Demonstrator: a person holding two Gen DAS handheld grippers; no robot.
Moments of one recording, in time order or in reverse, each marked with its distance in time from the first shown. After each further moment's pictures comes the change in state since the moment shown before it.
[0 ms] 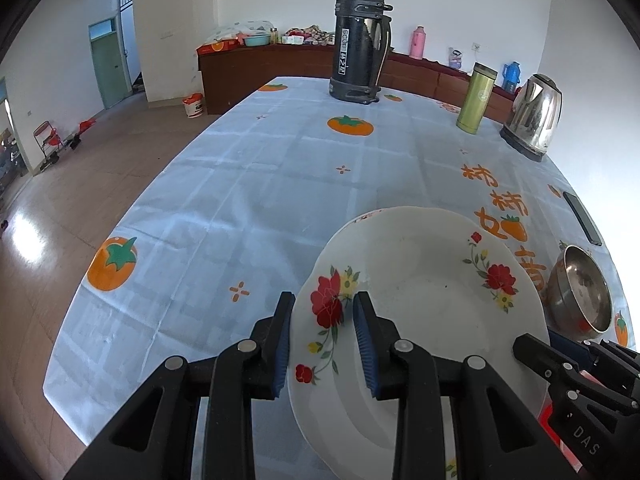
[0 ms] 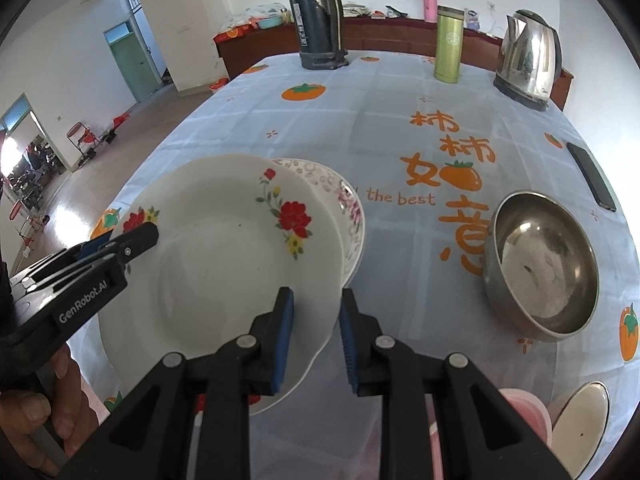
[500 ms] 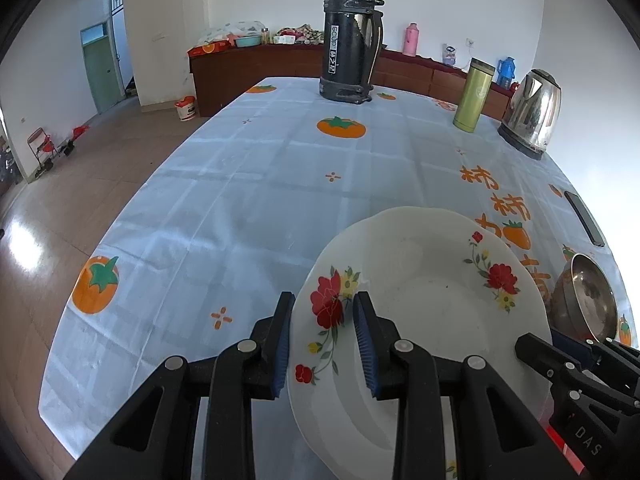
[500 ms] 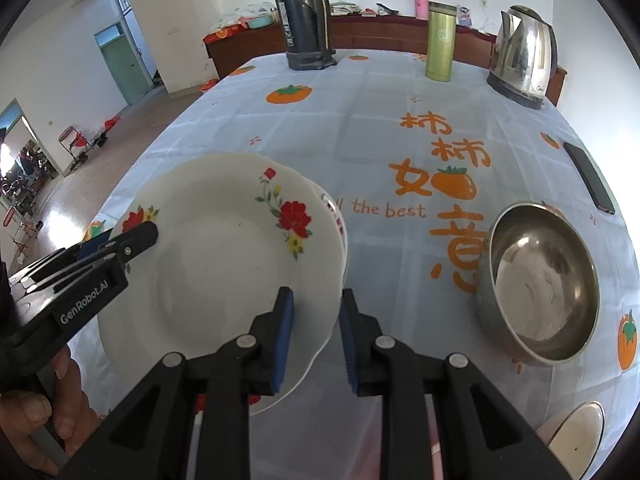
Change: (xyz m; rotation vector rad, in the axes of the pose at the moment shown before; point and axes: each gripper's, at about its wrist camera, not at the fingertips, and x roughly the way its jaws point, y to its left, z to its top) left arm 0.021 -0.010 0.017 0.023 0.003 -0.010; right arm 0.014 -0.011 0.016 0.019 0.004 -0.025
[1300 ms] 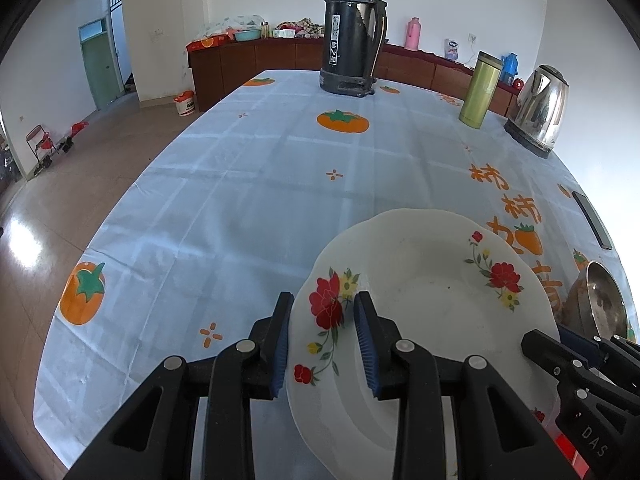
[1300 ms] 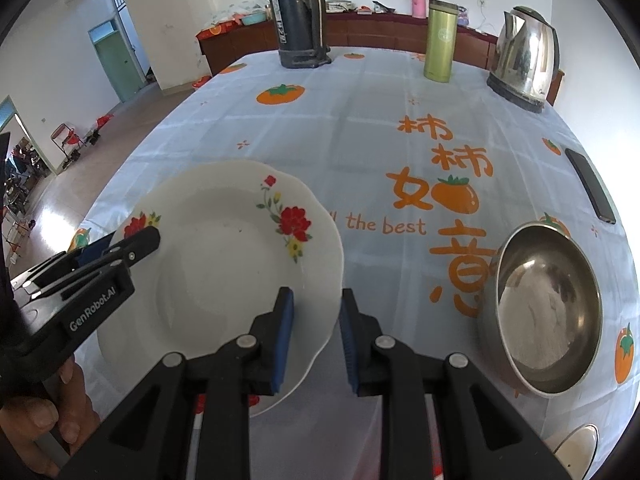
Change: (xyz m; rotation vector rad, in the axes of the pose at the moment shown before) left arm 0.025 0.000 0.010 -0.002 0.022 0.001; right arm 0.016 -0.002 0.017 -0.002 0.012 -0.025
